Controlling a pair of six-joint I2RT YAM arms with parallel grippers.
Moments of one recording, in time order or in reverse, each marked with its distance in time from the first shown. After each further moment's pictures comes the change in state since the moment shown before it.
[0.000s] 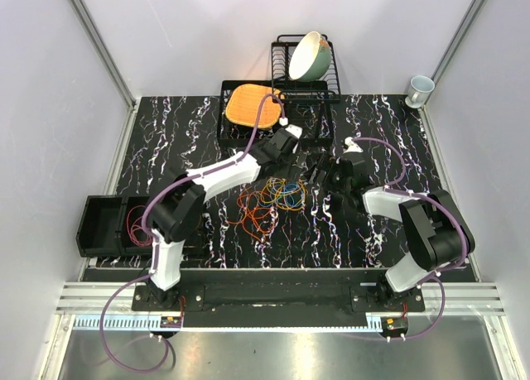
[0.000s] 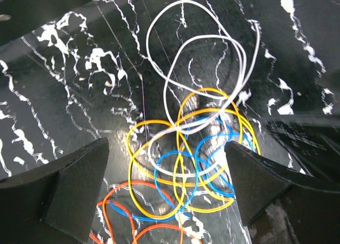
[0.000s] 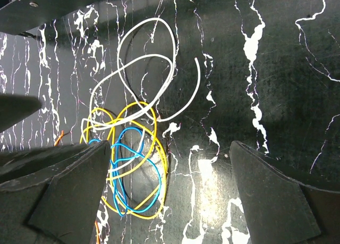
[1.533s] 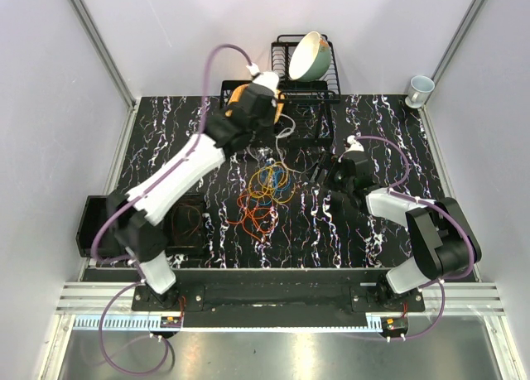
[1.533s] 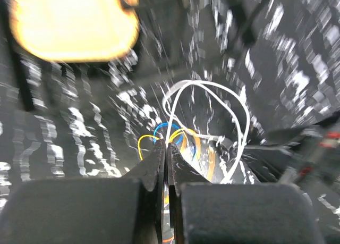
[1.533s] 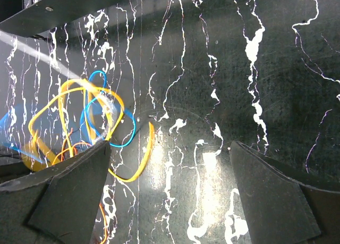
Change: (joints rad) left arm 0.051 -0.206 0.280 -0.232 -0.075 -0.024; right arm 0.000 -0.069 0.001 -0.056 0.008 -0.002
